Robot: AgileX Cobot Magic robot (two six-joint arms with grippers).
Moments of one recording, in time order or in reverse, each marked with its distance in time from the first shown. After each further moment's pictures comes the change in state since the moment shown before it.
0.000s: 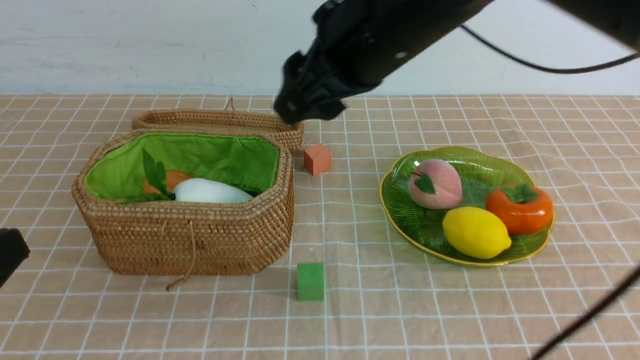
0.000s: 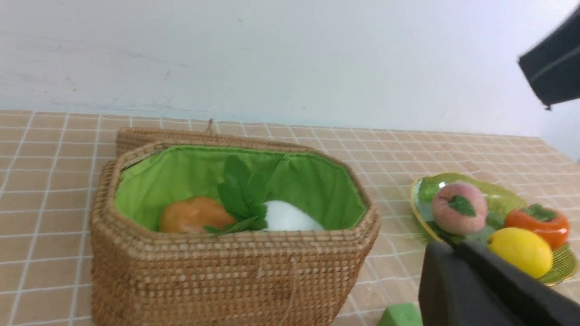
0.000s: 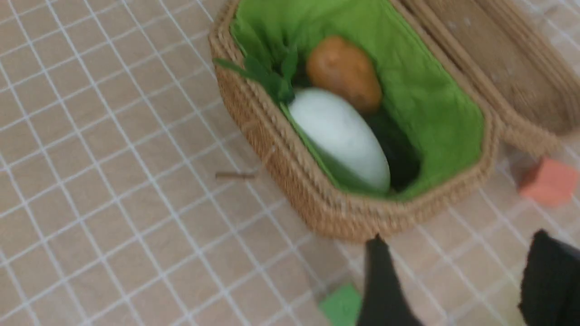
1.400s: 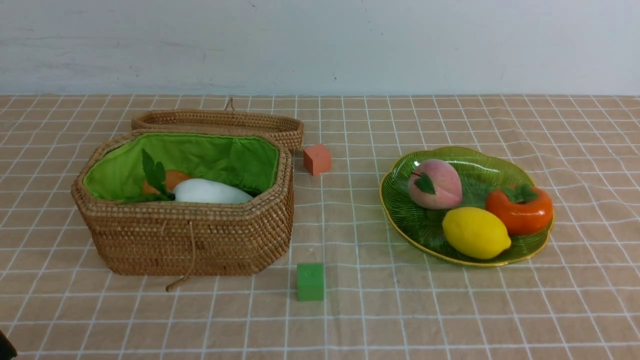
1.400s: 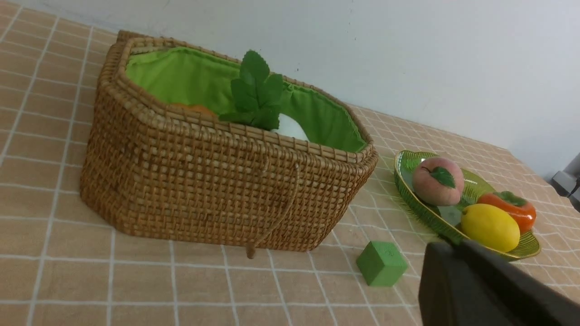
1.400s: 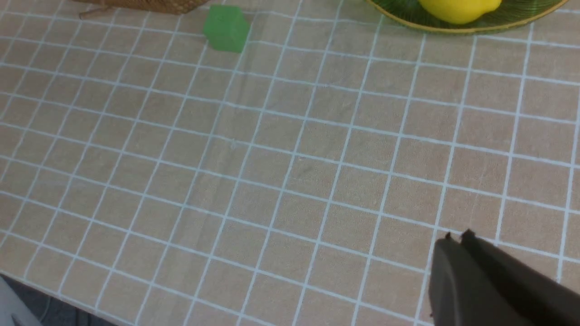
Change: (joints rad) right arm -0.023 -1.291 1.157 -0.287 0.010 0.683; left arm 0.000 -0.343 0.214 -0.177 0.150 0.000
